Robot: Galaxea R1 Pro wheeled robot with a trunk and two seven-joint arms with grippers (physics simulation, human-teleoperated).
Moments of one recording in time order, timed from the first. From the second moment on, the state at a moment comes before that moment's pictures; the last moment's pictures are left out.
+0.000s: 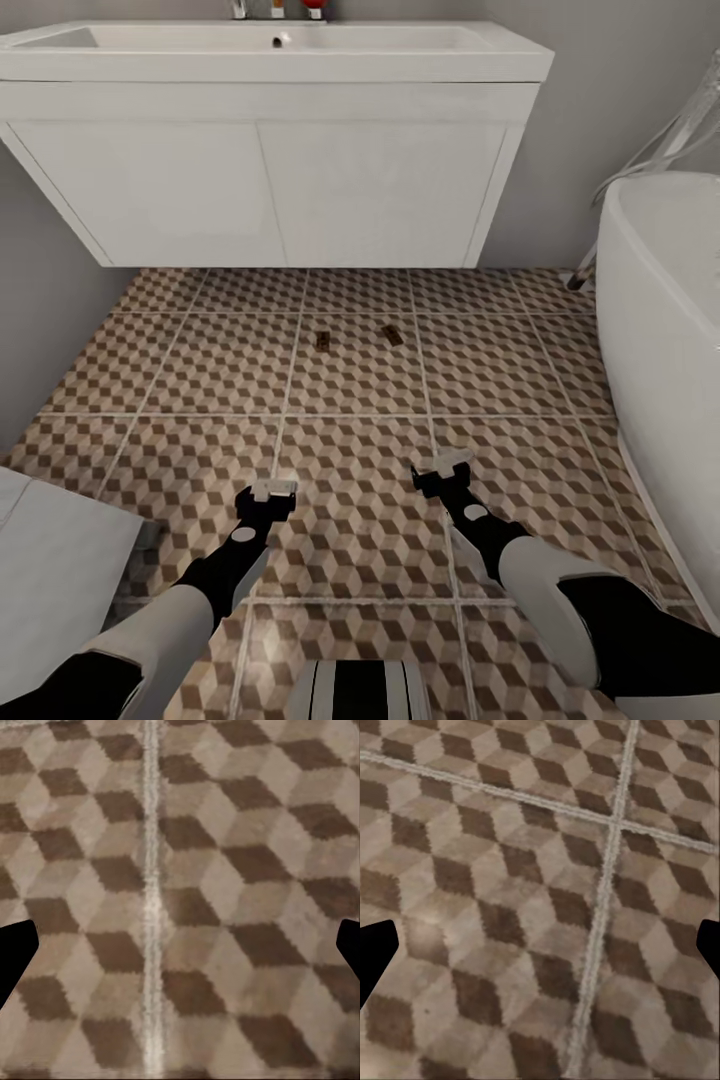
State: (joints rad) left arm -0.80 -0.06 -0.21 -0.34 0.06 -0.13 0.21; right arm -1.00 0.07 0.07 -0.02 0.22 -0.39 -0.06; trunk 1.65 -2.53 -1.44
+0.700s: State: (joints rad) left arm -0.68 -0.06 -0.21 -0.28 0.06 -0.22 0.21; right arm -0.90 0.04 0.06 -0.02 0.22 -0.46 -0.06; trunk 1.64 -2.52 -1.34
